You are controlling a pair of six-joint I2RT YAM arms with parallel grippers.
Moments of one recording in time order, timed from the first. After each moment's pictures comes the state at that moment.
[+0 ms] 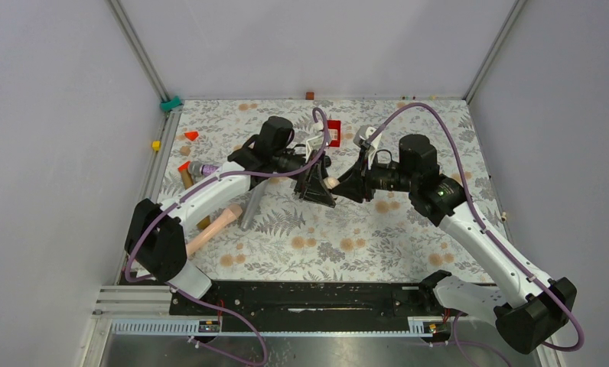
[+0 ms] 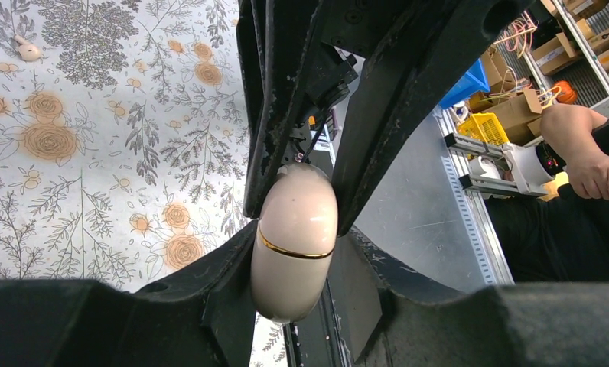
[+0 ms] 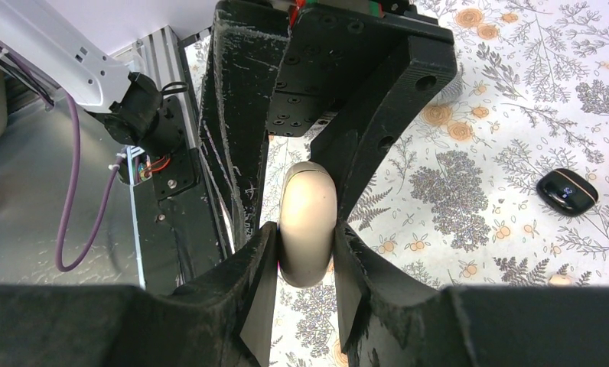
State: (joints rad) left arm -0.63 1.55 1.24 -0.22 1.25 -0.08; right arm 0.53 1.06 1.01 -0.31 -0.72 0.01
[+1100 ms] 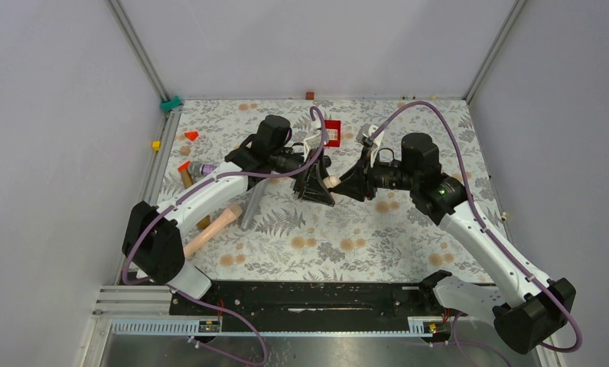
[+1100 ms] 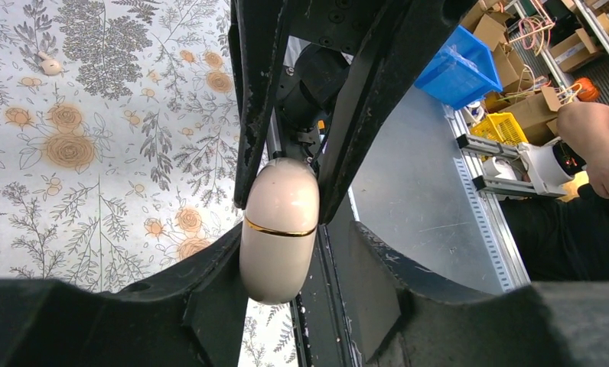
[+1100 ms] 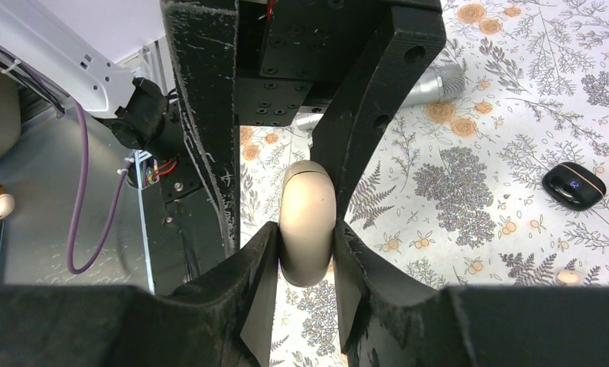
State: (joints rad) left arm -0.62 1.53 1.24 -0.22 1.23 -0.06; right arm 0.50 1.07 1.01 -0.31 -0.75 0.04
